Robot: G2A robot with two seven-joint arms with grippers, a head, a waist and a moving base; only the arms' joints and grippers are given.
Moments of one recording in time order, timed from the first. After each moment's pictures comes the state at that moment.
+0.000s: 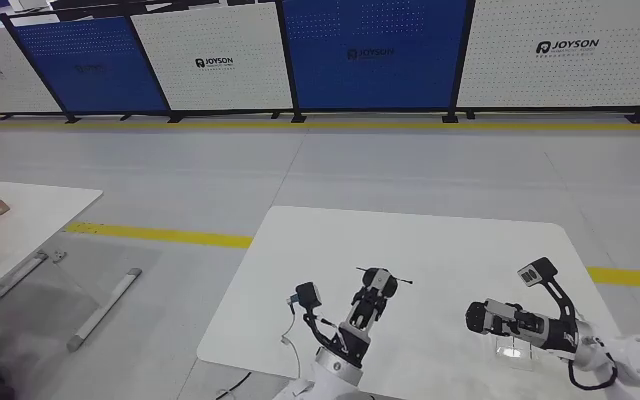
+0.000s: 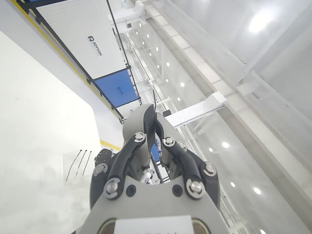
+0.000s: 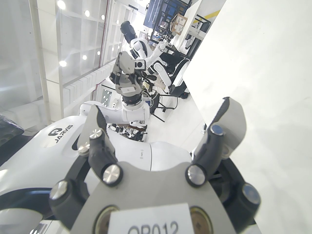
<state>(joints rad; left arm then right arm) 1.65 -1.27 -0.87 -2.10 0.09 -0.04 0.42 -1.26 -0.86 1.25 -1.47 0.64 -0.33 1.21</state>
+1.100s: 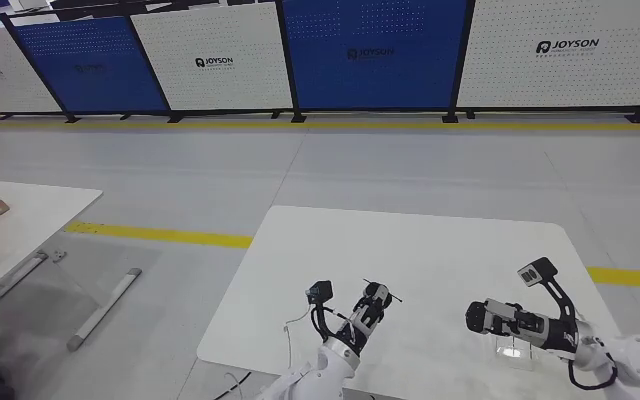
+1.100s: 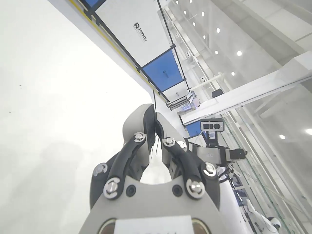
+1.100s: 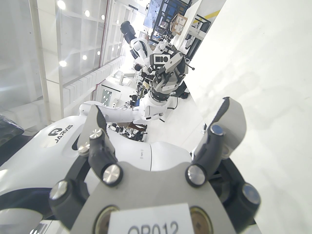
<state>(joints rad) 1.55 -1.27 -0.90 -1.81 0.21 0.11 0.26 -1.26 -0.86 1.25 -1.47 0.64 -0.33 1.21</state>
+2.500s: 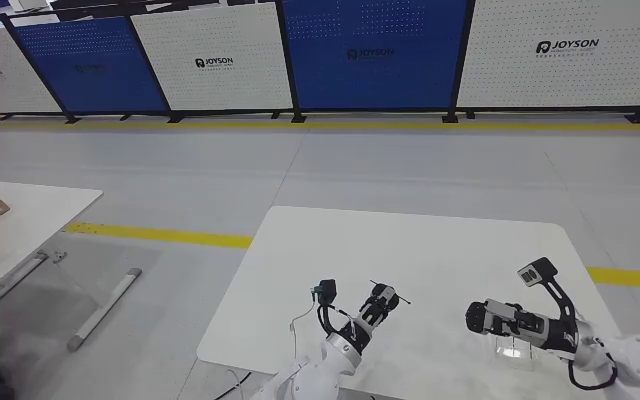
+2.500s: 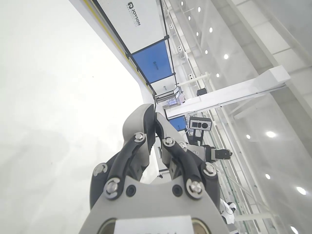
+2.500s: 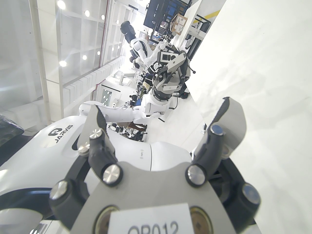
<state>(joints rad) 1.52 -1.28 -0.91 -1.77 0.04 0.02 0.17 -1.26 -0.86 1.25 -1.48 0.63 -0.32 1.20</state>
